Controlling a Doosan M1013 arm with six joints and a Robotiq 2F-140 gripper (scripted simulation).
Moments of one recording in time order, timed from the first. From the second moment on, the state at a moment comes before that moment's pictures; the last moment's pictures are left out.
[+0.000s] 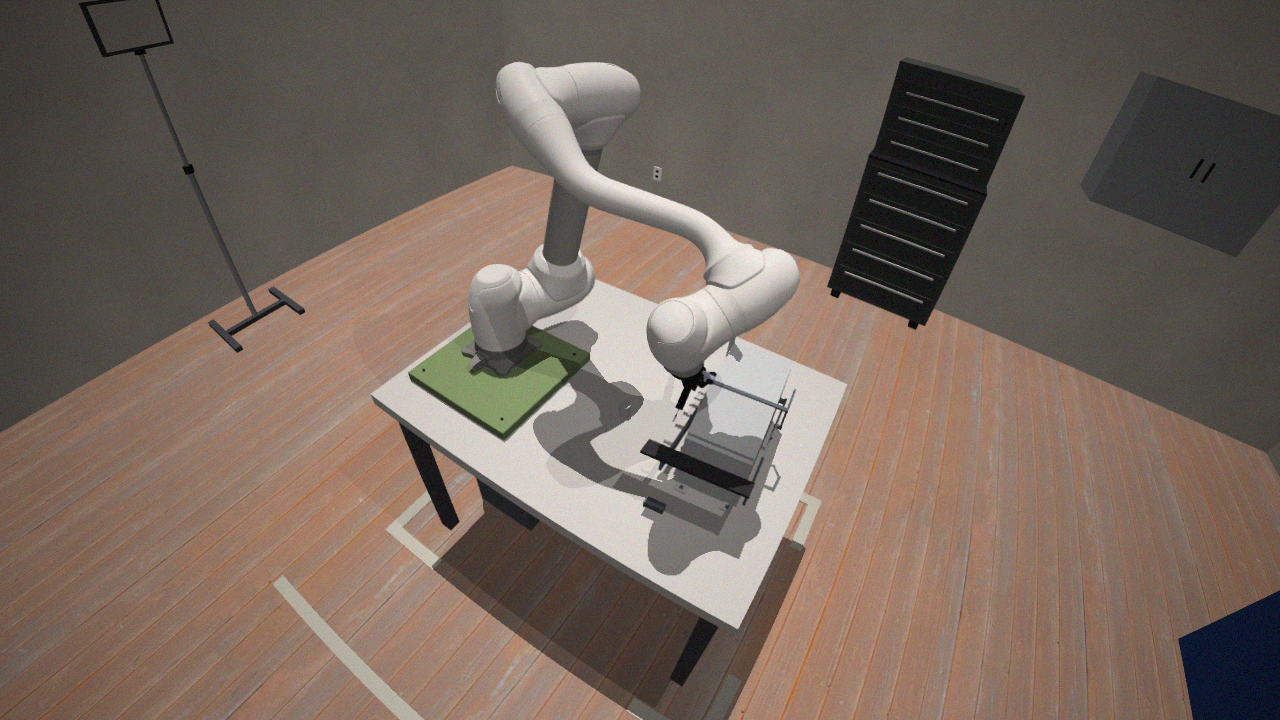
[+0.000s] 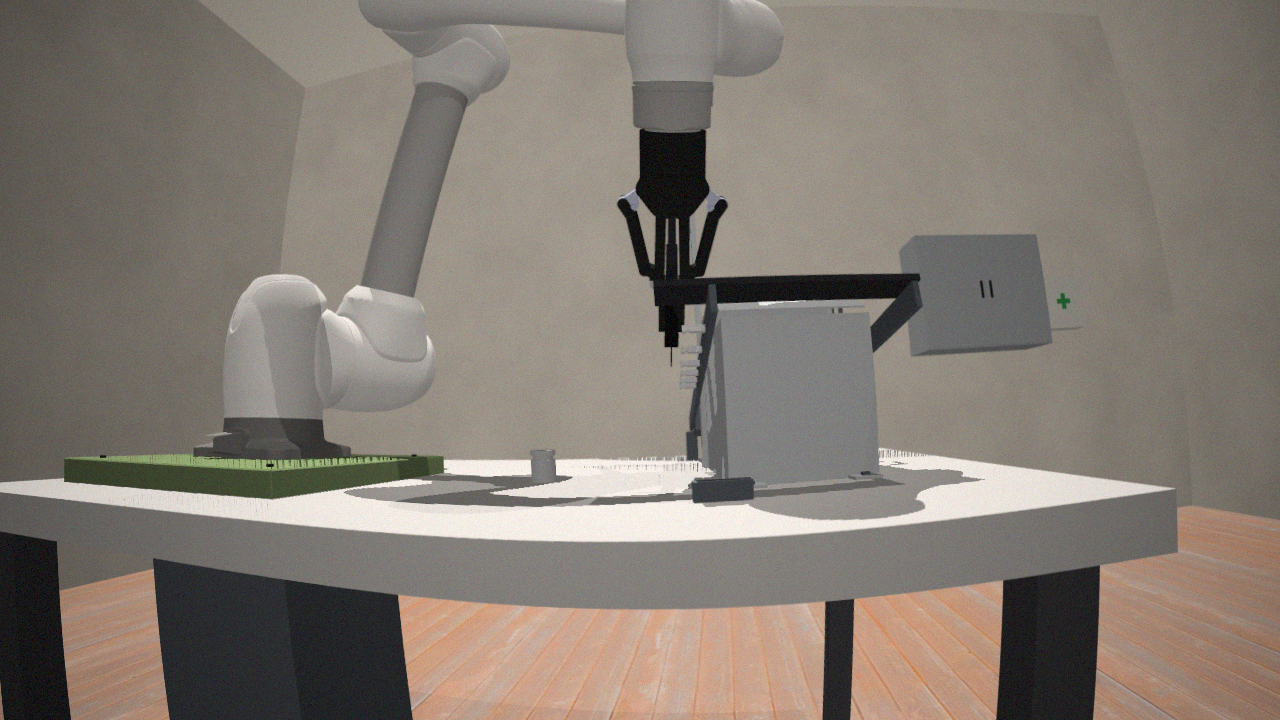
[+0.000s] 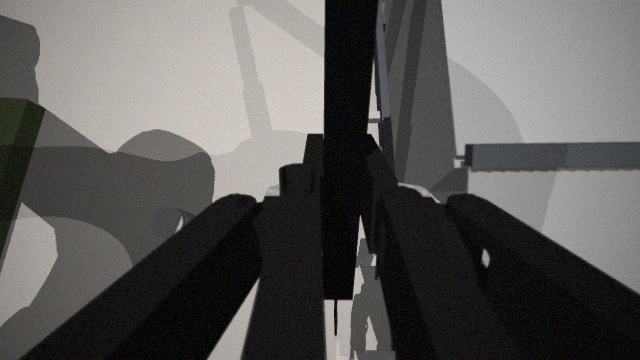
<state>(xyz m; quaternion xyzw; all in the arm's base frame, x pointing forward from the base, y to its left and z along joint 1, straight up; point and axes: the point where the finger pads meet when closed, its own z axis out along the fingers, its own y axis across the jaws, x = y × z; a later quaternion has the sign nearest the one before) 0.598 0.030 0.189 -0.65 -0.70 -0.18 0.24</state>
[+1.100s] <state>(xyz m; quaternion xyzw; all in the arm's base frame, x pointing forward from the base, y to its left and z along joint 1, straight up) 0.597 0.045 0.189 -0.65 -0.70 -0.18 0.24</state>
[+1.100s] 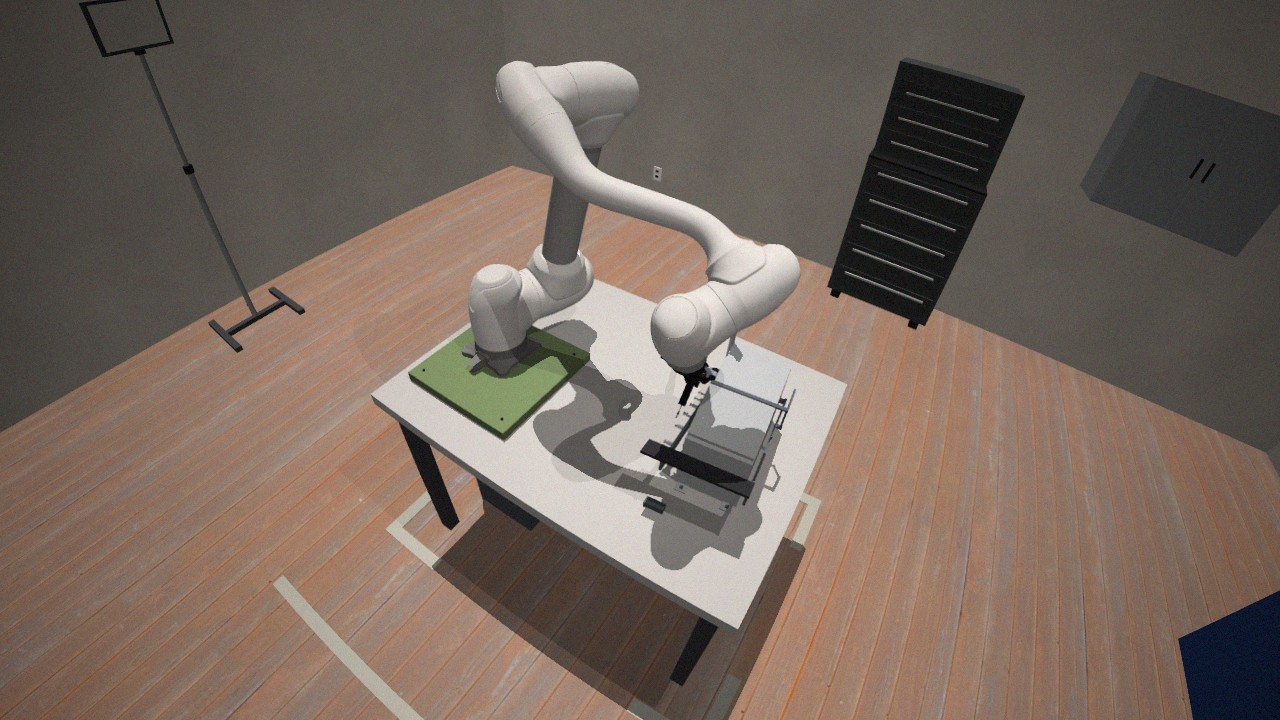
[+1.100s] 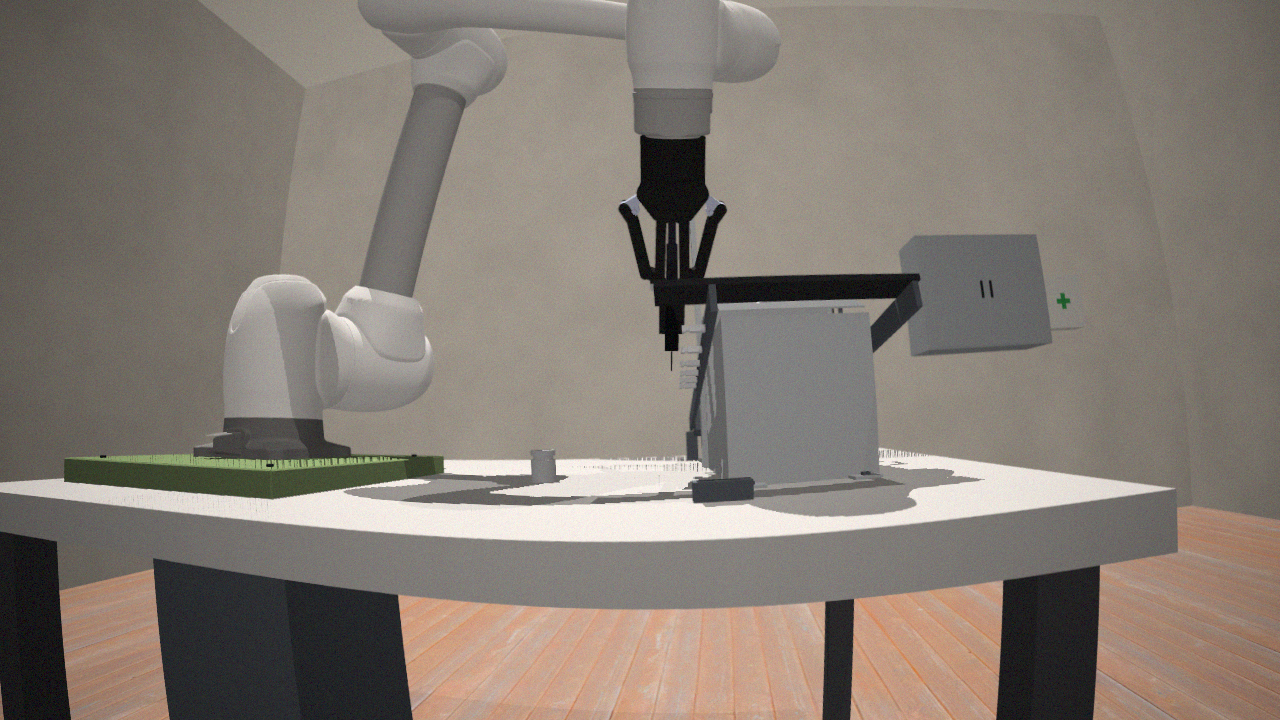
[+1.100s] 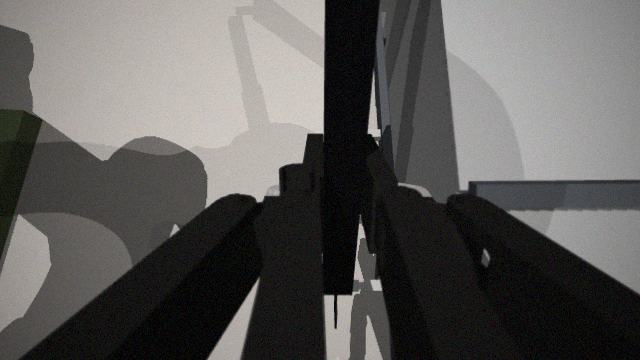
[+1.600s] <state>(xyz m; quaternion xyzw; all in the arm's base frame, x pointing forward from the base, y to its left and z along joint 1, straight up) 0.597 0.051 0.189 -0.65 -0.70 -0.18 0.24</state>
